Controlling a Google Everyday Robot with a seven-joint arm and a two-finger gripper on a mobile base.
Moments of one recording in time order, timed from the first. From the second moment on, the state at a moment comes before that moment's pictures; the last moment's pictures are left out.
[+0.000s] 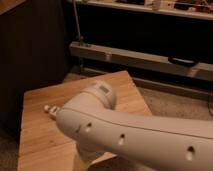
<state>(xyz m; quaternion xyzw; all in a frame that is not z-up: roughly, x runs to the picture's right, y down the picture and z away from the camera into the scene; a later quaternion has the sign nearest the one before) -0.063 0.223 0.467 -0.15 -0.34 -0.84 0.38</state>
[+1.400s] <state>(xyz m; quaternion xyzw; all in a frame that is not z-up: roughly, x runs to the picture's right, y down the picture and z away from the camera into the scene) -0.228 0.025 0.646 -0.08 -0.33 -0.86 0.38</state>
